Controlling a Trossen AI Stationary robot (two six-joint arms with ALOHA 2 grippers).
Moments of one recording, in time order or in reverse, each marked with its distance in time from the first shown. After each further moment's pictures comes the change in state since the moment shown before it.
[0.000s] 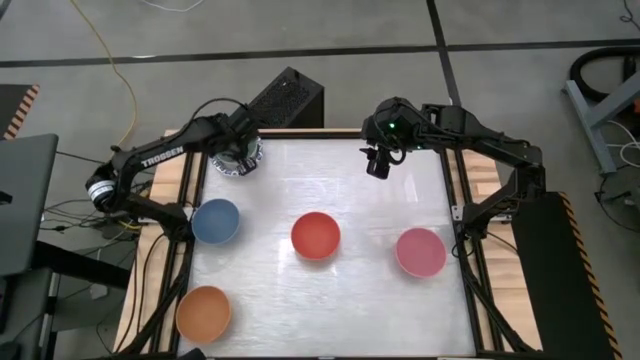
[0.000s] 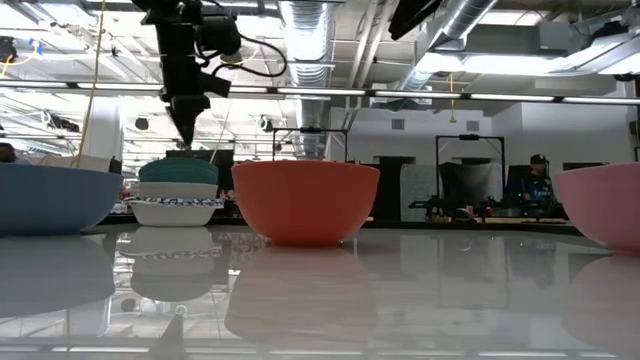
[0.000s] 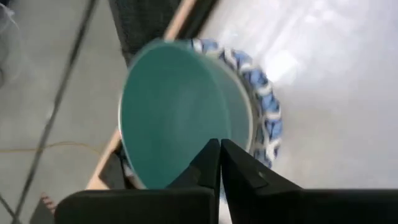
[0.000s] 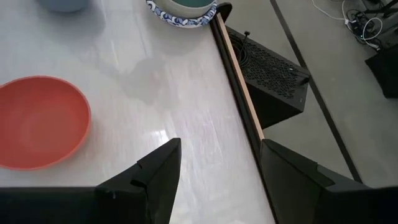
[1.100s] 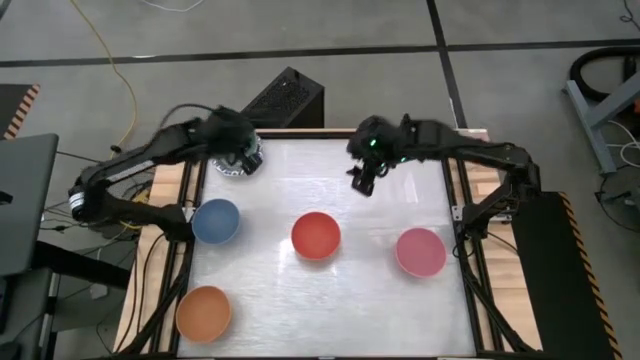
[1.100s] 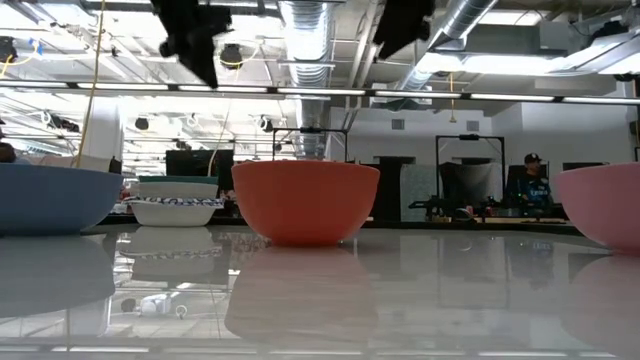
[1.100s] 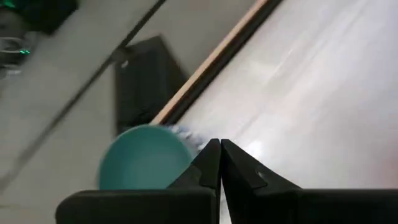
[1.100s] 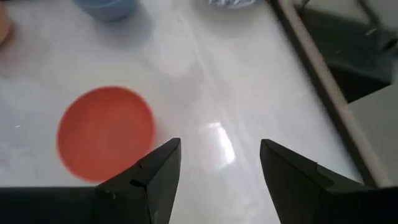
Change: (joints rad) left arm -0.192 -0.196 0.096 0.061 0.007 -0.220; right arm 0.055 0.036 -0.129 0.103 -0.163 0.243
